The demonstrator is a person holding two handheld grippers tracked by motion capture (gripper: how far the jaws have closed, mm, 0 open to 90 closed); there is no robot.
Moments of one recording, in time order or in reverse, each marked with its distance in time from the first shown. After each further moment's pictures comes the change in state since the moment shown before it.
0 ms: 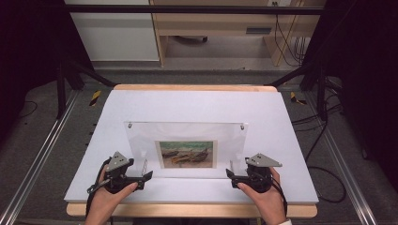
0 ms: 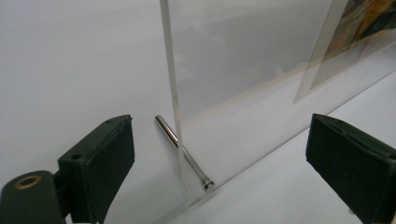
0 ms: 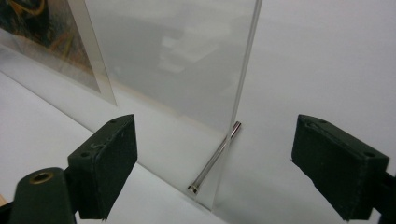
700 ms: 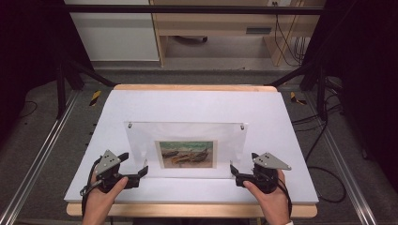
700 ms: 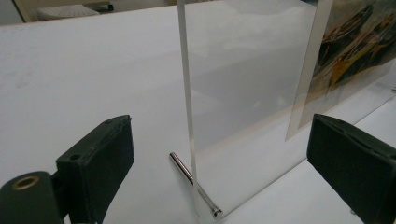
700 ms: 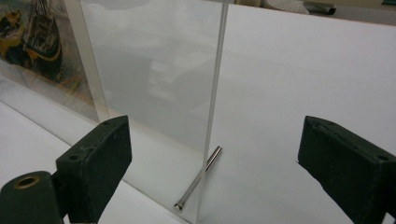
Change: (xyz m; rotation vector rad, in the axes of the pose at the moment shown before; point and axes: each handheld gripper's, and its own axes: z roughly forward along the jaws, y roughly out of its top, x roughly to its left) left arm 0.002 0.007 -0.019 -0.142 0.023 0.029; right arm -0.002 0.007 -0.019 -0.107 -0.049 0.001
